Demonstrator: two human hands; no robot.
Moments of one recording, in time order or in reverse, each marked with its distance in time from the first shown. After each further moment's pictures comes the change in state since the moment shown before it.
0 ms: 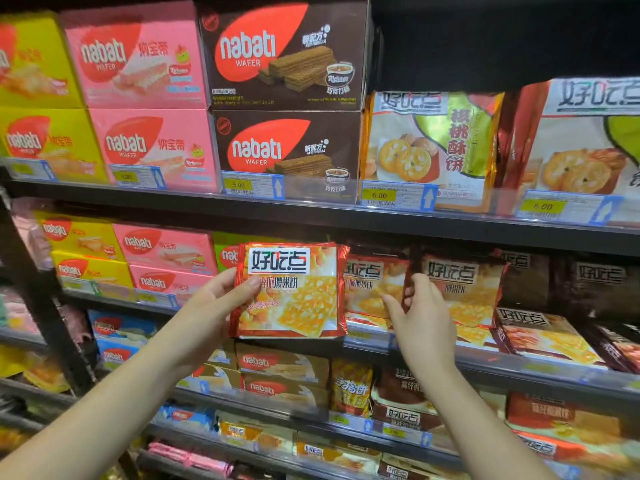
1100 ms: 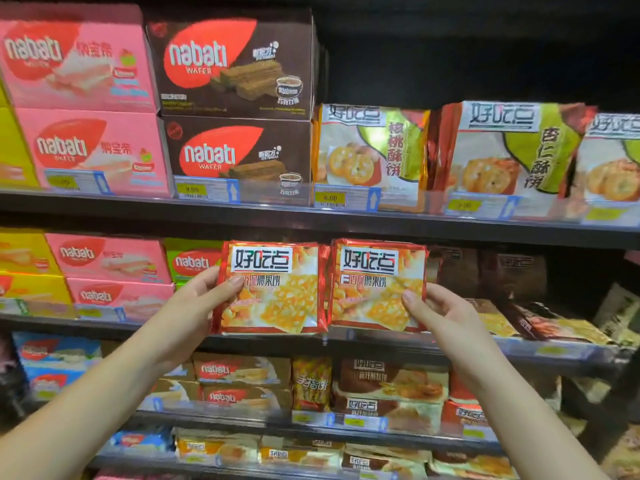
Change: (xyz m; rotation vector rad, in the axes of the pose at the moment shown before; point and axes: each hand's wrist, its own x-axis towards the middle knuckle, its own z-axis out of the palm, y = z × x) left_hand 0.010 0.003 0.026 -0.029 -0.095 0.033; right_hand -0.025 0.031 -0.121 0.654 -0.315 0.214
